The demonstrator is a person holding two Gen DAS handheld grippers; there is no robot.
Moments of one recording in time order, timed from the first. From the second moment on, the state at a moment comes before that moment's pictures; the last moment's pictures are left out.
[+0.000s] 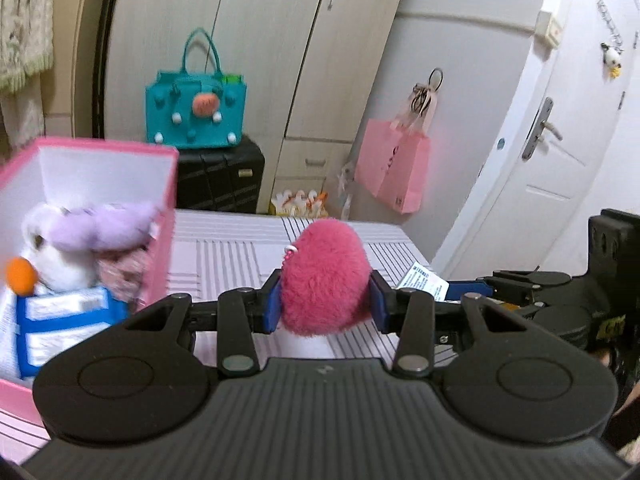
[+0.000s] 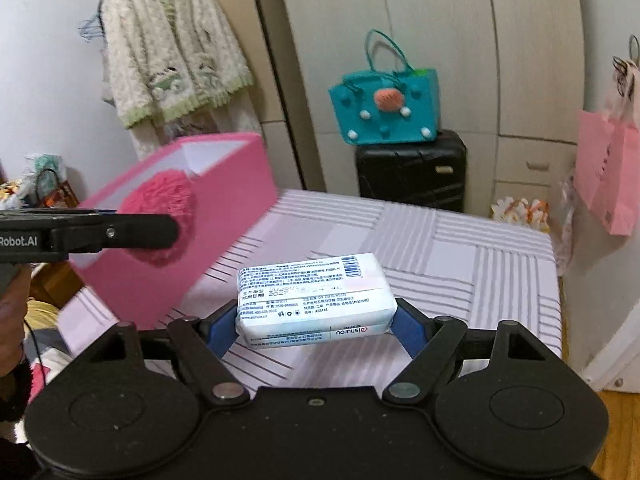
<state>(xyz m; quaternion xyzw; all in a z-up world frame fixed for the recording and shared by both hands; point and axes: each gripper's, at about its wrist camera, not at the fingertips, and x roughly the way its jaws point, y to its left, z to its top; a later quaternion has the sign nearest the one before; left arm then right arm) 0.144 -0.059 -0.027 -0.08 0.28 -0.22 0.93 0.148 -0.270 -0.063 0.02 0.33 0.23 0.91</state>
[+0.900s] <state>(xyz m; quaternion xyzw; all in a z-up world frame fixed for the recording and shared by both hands) 0.155 0.117 0.001 0.00 0.31 -0.11 0.95 0.178 -0.096 0.005 -0.08 0.32 0.40 0.86</state>
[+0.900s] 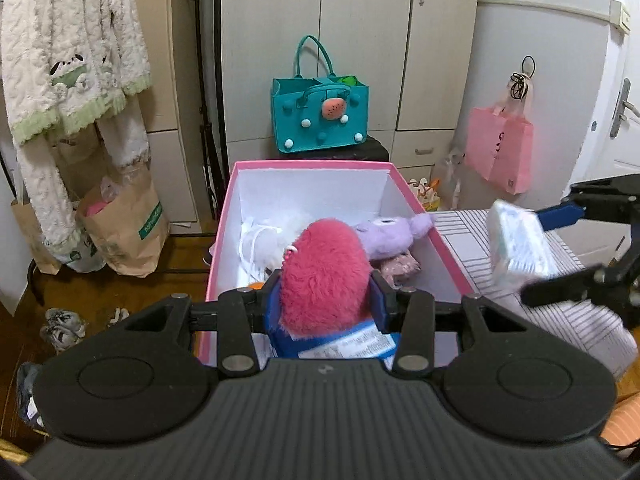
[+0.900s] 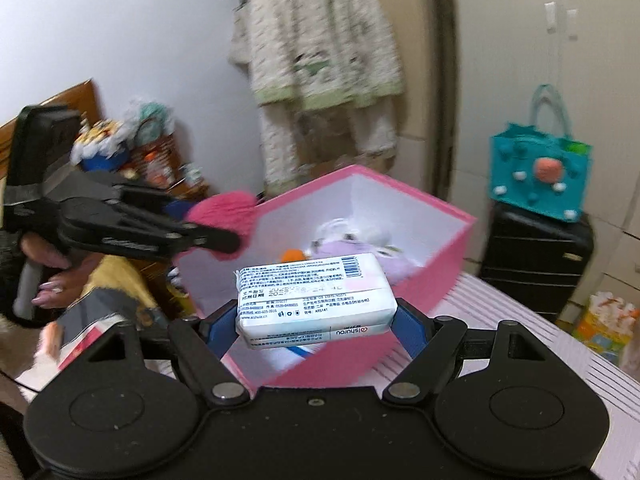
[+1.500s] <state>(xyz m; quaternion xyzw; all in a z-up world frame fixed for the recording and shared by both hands) 0.227 0.120 -0.014 0.05 0.32 -0.09 0.94 0.255 0.012 -0.042 -0.17 0.46 0.42 0.76</state>
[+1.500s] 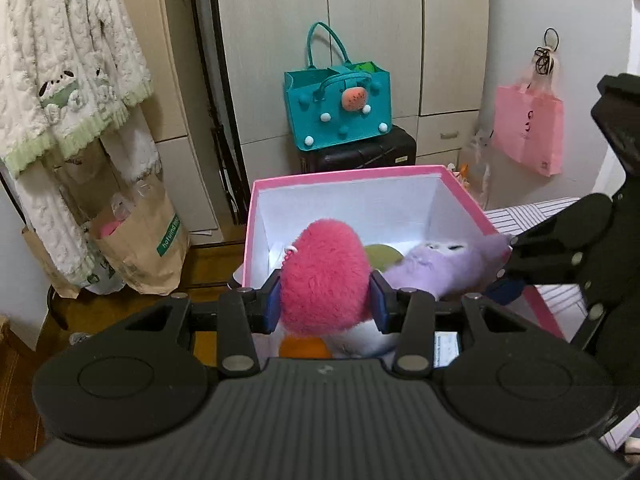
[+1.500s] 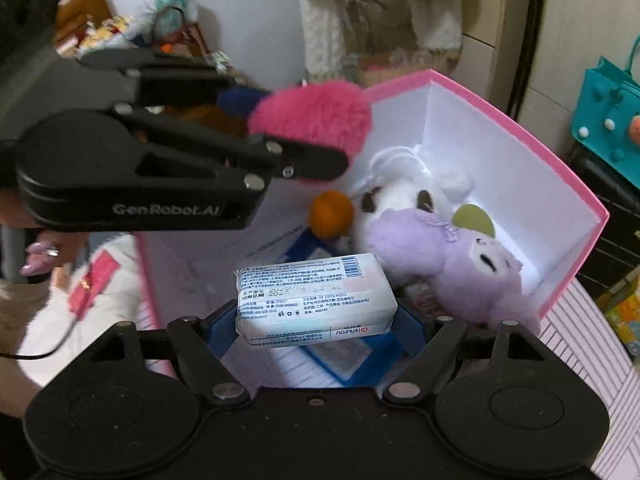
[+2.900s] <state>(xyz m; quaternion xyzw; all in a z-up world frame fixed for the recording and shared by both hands) 0.133 0.109 0.047 0.00 0.29 -0.10 0.95 0.146 -0.096 0.025 -0.08 0.33 0.30 0.89</state>
